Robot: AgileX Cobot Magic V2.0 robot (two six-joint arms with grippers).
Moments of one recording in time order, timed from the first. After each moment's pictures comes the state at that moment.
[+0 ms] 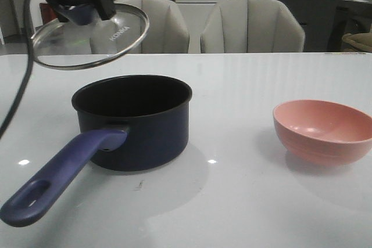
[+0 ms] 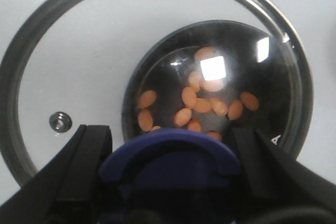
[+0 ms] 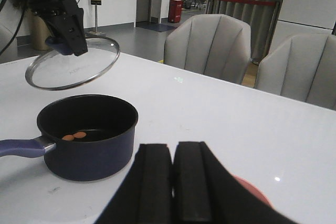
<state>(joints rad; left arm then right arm) -0.36 1.89 -1.87 -0.13 1.26 -0.02 0.49 0.24 -0.20 0.26 0.03 -0.30</state>
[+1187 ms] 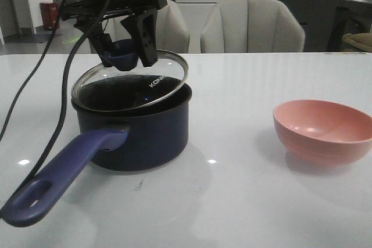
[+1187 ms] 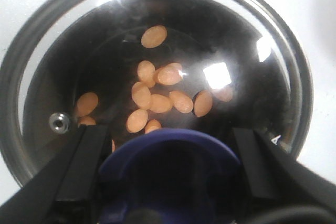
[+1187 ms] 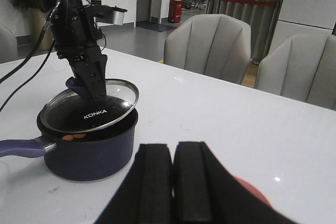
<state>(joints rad) -0.44 2.03 -1.89 -0.18 1.24 0.01 0.49 0.24 -0.20 0.26 0.03 -0.31</state>
